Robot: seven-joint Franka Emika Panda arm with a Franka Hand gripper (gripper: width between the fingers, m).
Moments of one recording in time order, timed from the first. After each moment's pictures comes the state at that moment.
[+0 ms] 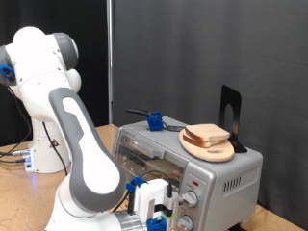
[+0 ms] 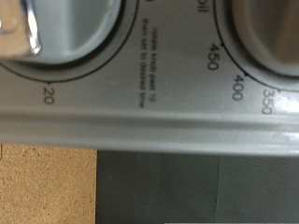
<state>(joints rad) -0.48 0.92 0.31 -1.54 1.17 1.75 -0.12</state>
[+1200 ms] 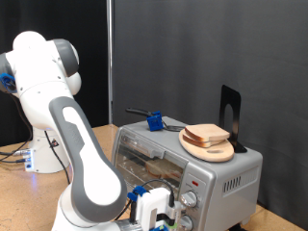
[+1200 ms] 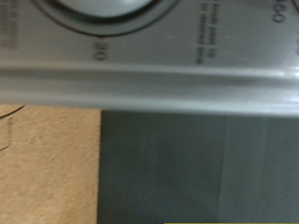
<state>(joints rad) -0.48 0.99 0.33 -1.47 1.17 1.75 -0.11</state>
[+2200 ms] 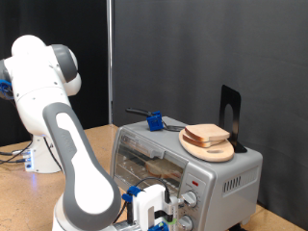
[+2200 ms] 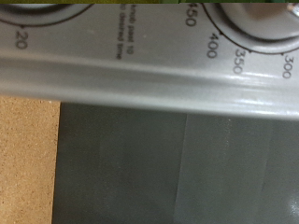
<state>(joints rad) -0.49 1.03 0.33 -1.42 1.21 1.65 -0.16</state>
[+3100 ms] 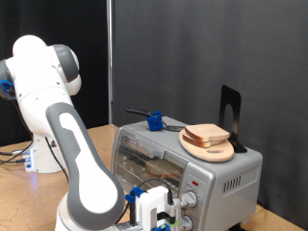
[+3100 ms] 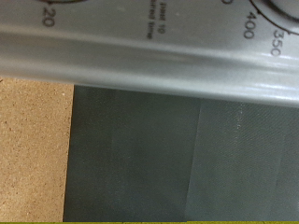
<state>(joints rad) -0.48 1.03 0.33 -1.42 1.21 1.69 -0.17</state>
